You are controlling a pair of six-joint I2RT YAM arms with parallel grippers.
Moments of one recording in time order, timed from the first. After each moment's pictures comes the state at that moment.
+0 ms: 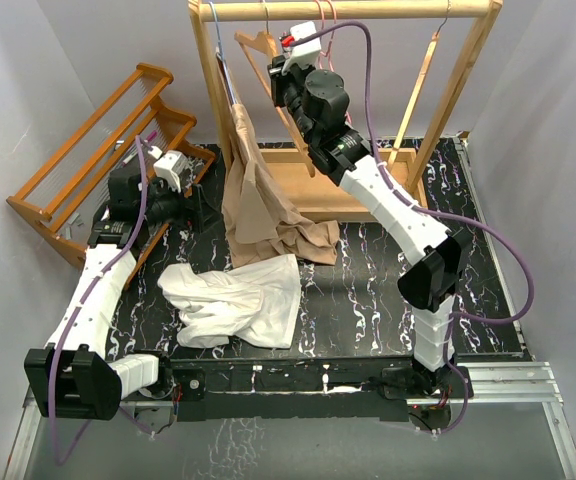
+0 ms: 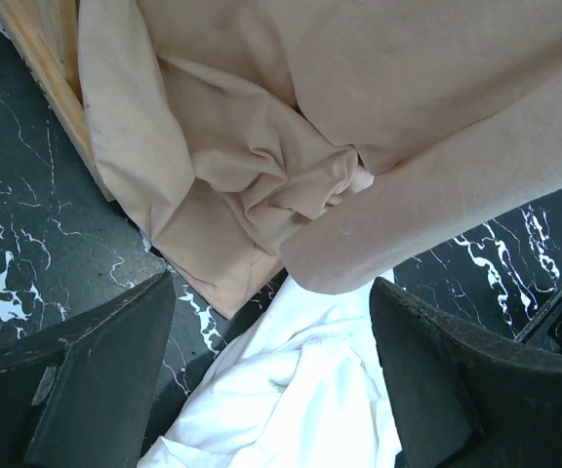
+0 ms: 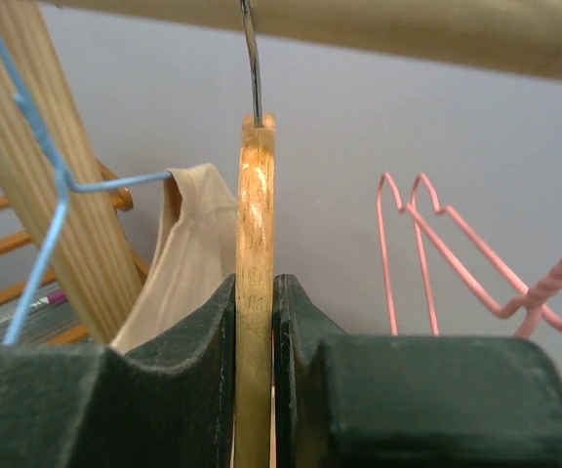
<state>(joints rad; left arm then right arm) -0.05 1.16 1.04 -0.42 0.64 -0.04 0.65 1.95 2.17 0.04 0.26 -0.11</state>
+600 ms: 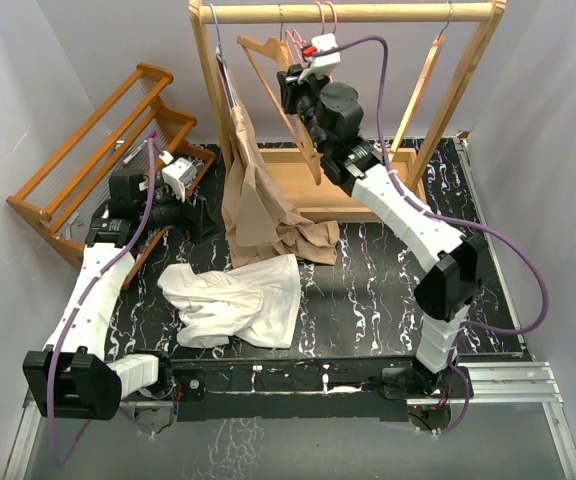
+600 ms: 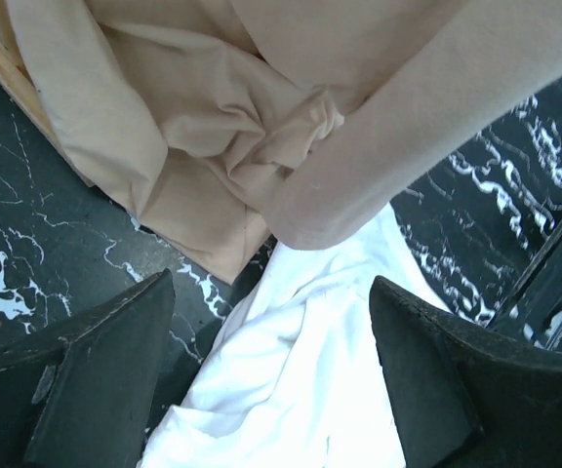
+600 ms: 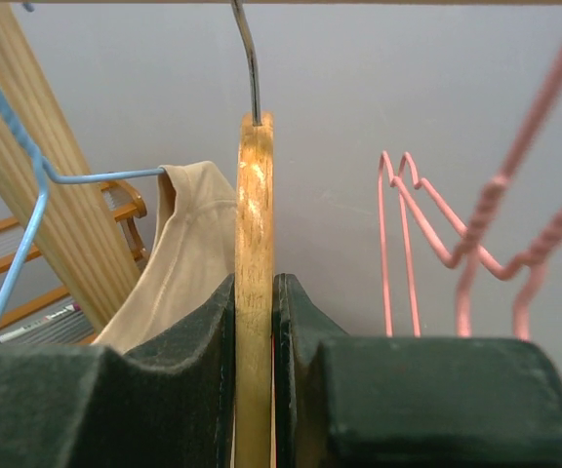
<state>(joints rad) -0.05 1.17 1.07 -0.54 0.73 0.13 0.62 1.87 1.98 0.15 0.23 -0.02</state>
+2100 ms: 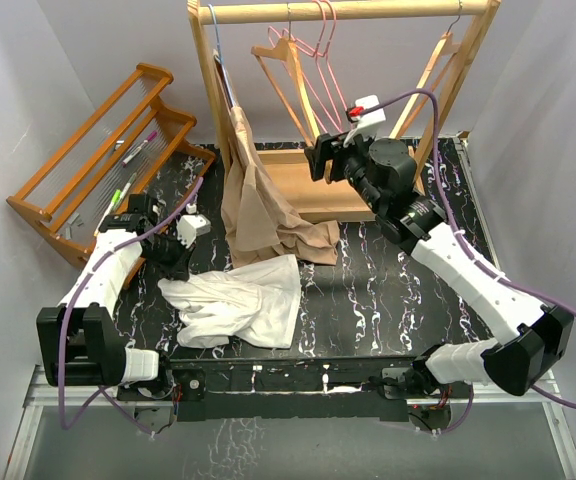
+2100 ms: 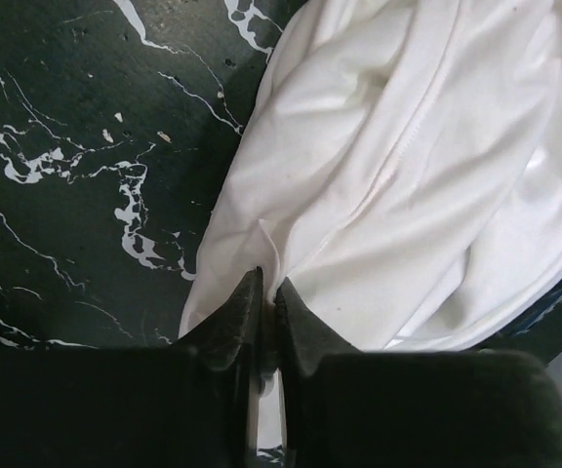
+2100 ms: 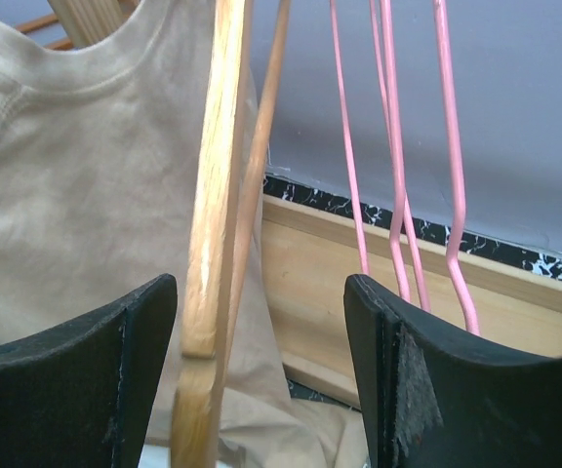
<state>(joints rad) 0.00 1.33 1.00 -1.02 0.46 0.75 0.61 1.31 1.35 -0.03 0.16 0.08</state>
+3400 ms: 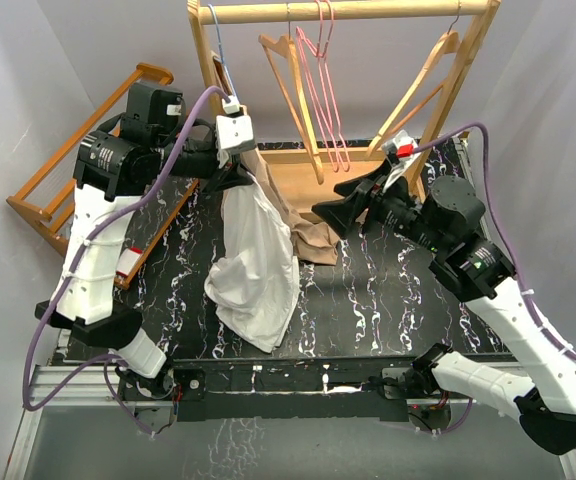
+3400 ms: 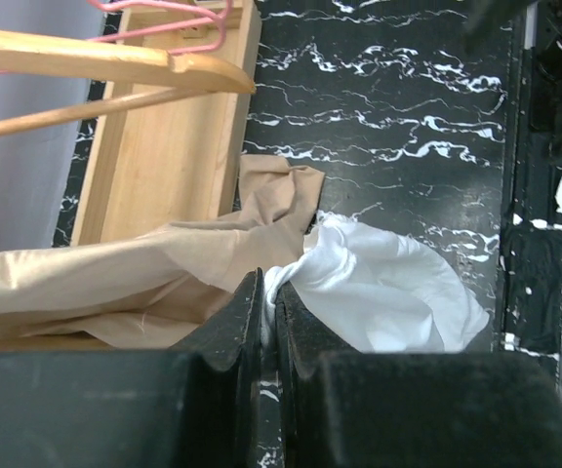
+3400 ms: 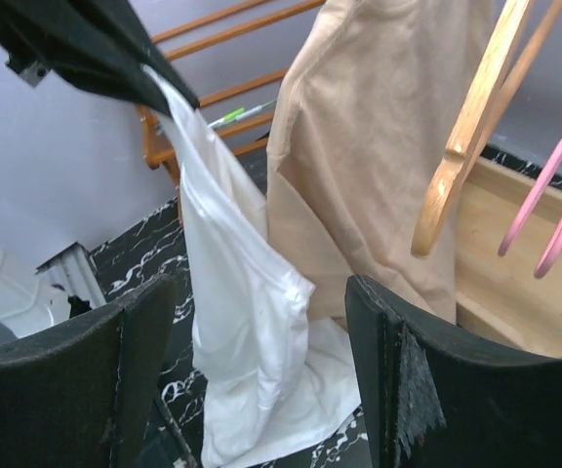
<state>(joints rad) -0.45 1.60 2.32 -1.38 0.72 0.73 0.61 0.95 1.24 -0.26 -0.29 0.25</state>
